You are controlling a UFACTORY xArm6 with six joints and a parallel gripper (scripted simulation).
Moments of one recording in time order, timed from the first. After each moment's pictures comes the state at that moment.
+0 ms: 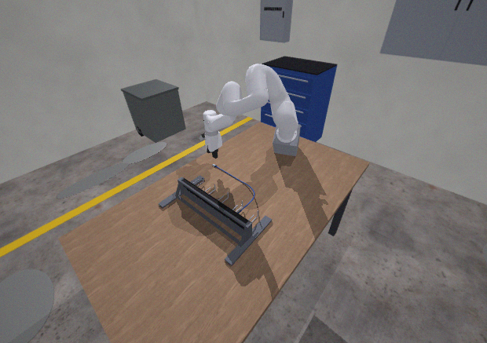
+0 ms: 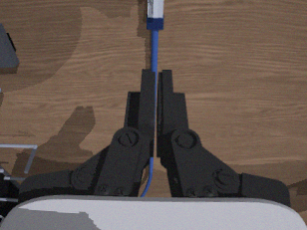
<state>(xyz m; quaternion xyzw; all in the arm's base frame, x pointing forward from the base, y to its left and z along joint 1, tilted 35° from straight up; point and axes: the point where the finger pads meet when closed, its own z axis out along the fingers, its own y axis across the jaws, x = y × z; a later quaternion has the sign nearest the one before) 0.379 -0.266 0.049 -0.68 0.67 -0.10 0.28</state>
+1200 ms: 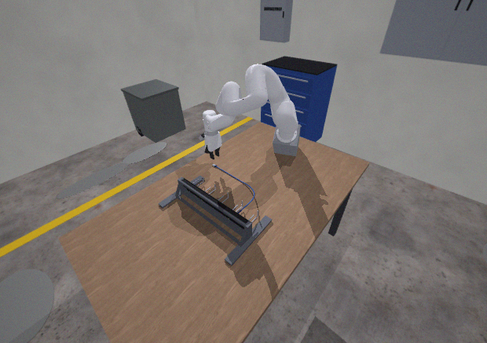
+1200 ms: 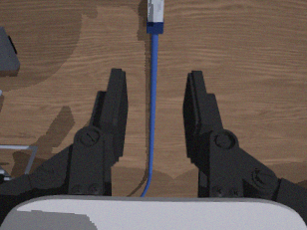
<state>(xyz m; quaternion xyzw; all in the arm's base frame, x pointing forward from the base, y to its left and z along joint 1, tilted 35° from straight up) 0.379 -0.269 0.048 -0.68 0.67 -0.10 0.28</state>
